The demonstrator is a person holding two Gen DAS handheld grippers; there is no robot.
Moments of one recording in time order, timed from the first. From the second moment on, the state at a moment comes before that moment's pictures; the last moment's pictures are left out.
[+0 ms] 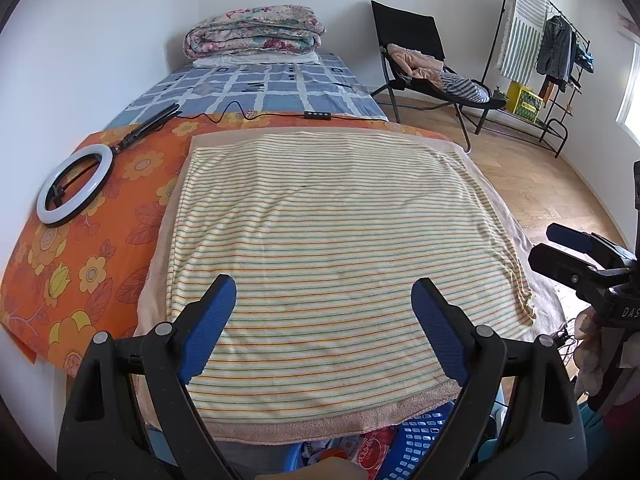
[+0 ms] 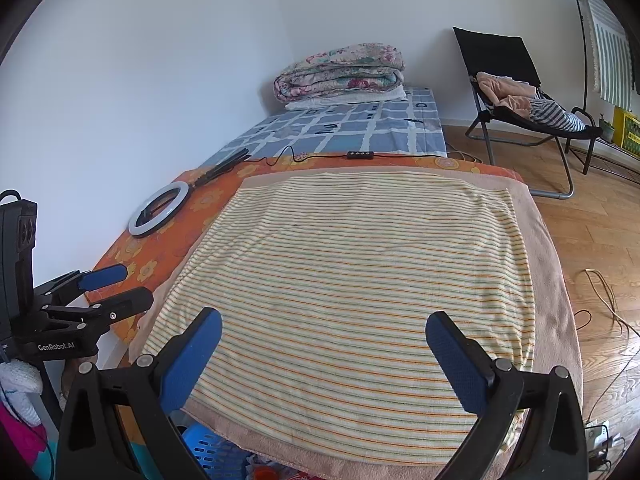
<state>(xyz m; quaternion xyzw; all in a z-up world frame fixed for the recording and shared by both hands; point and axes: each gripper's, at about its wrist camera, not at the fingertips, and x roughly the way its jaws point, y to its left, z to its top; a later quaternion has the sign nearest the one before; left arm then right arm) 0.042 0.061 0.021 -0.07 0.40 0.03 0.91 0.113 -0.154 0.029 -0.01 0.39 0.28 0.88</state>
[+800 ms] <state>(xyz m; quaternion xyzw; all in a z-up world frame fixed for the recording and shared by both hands) 0.043 0.059 0.019 -0.07 0.40 0.03 0.91 0.112 -0.154 0.021 -0.01 0.40 0.27 0.88</state>
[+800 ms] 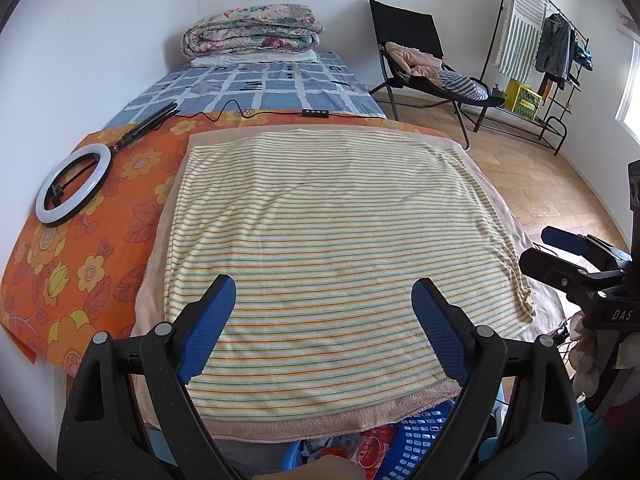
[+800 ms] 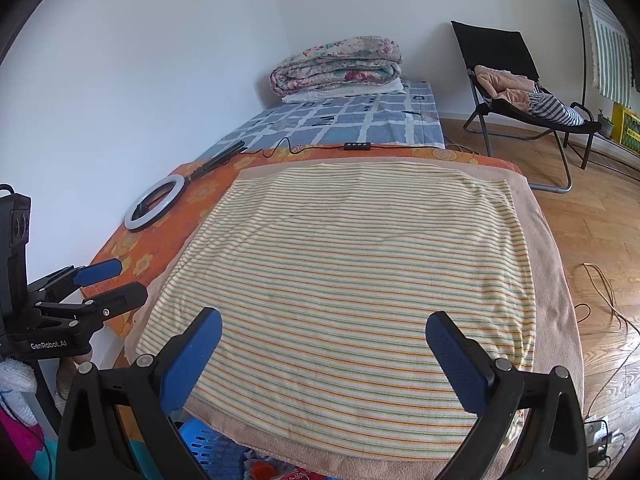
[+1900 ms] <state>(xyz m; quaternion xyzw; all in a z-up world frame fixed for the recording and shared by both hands) 0.043 0.059 0.020 -0.07 0.40 0.03 0.91 0.110 -0.155 0.014 0.00 0.41 0.26 0.87</state>
